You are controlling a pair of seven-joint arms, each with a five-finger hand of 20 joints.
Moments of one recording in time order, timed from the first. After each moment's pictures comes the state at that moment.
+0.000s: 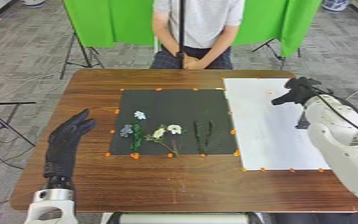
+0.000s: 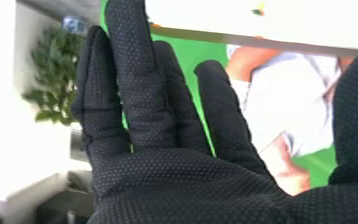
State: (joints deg) left arm 123.7 -74.3 -96.1 -115.9 66.5 6.5 18.3; right arm -72.6 -44.1 67.9 -88.2 -137.4 -14.9 22.4
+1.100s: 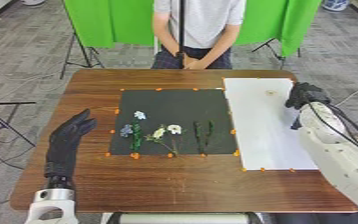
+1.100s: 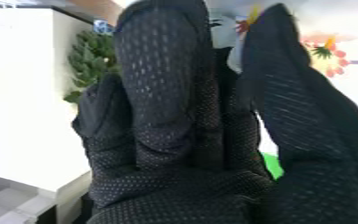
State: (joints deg) left arm 123.6 -74.2 -95.8 -115.9 66.4 6.6 18.4; right arm -67.4 -48.7 61.5 -72.1 -135.1 1.5 24.6
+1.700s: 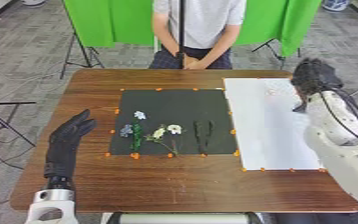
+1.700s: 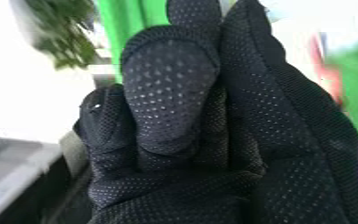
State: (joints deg) left arm 123.9 -74.2 -95.9 -116.0 66.4 6.6 18.4; right arm -72.8 -43.4 66.6 -90.0 -133.6 11.8 26.4
